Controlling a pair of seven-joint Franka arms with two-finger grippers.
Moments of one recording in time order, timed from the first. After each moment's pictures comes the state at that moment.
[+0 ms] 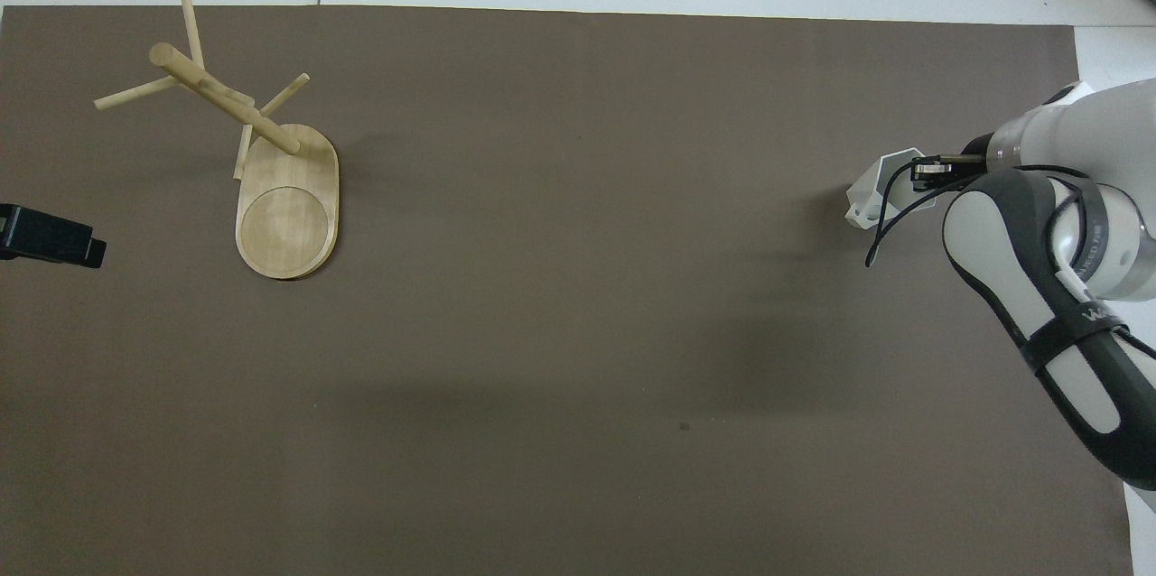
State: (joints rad) left arm -0.06 -0.05 0.00 -1.50 -0.03 1.41 0.11; right arm -0.11 0.29 0.01 -1.83 0.06 2.24 -0.01
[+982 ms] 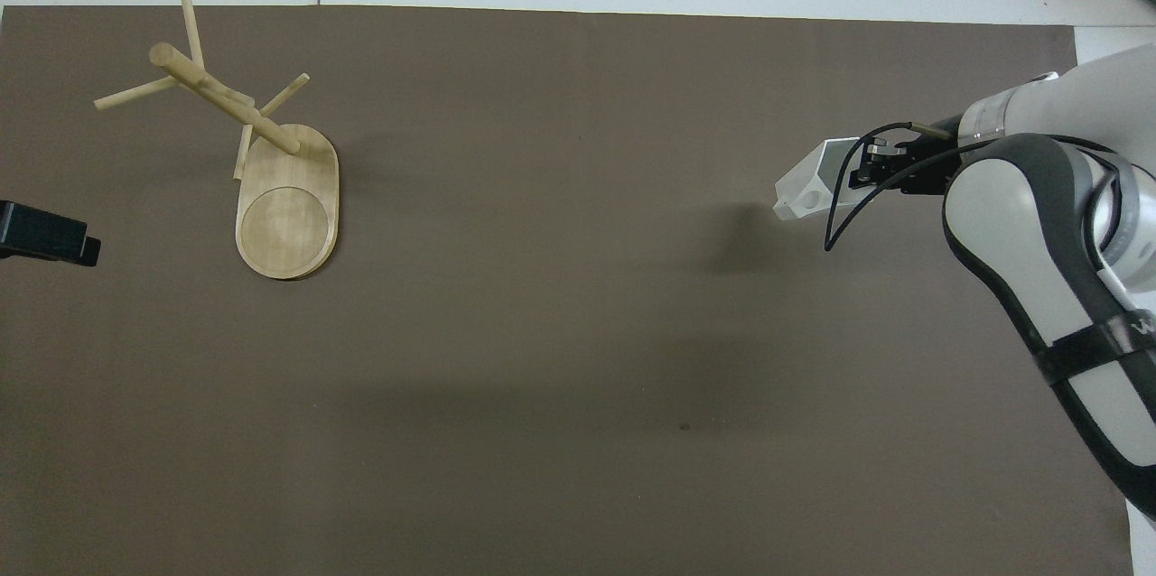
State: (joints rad) left arm -0.06 -0.05 0.00 -1.50 -0.03 1.41 0.07; right arm -0.10 0.23 0.13 -1.74 0.27 2.02 0.19
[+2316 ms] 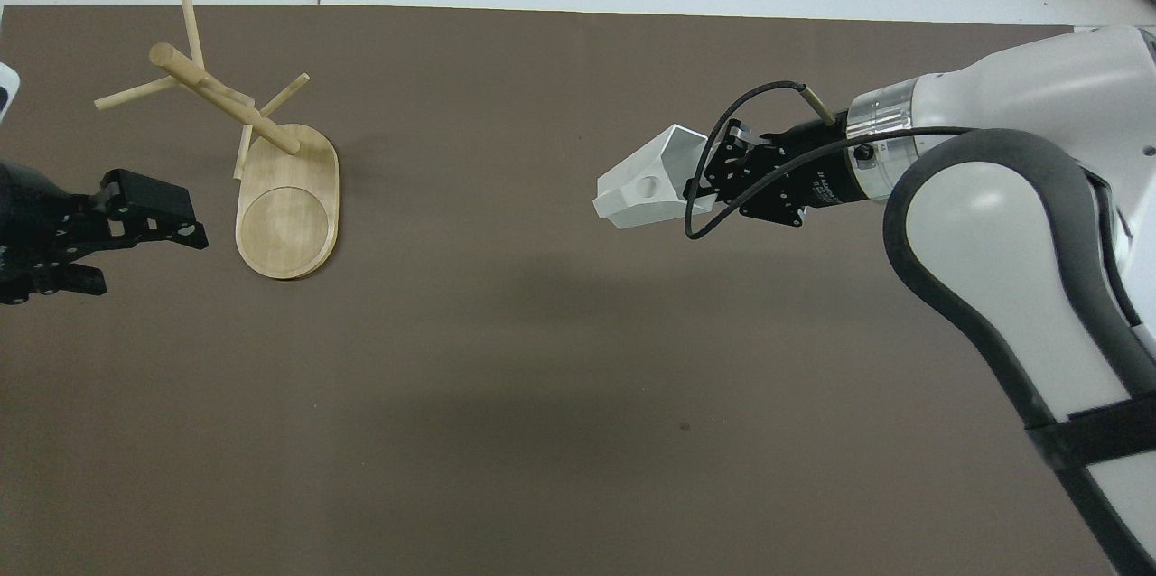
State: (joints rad) left arm -0.12 -0.10 -0.07 -1.65 -0.21 1.55 -0.71; right arm -0.06 0.17 0.33 -1.72 0.73 2.00 0.53
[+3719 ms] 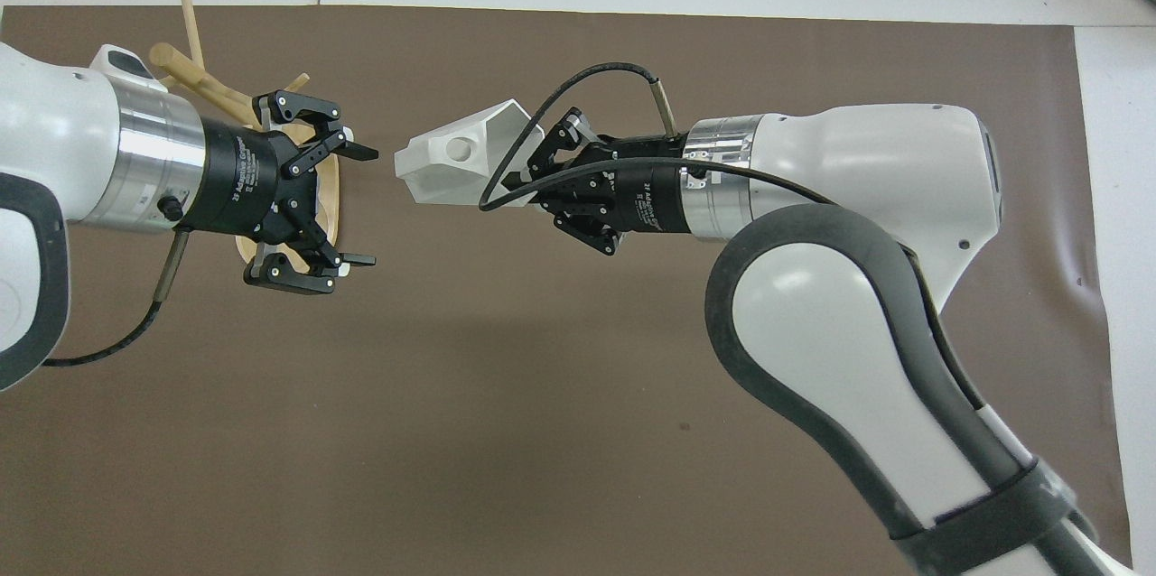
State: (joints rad) left arm -0.17 0.10 -0.10 -1.60 -0.52 1.82 -1.78; right arm 0.17 0.17 0.33 -1.72 1.00 2.29 0.76
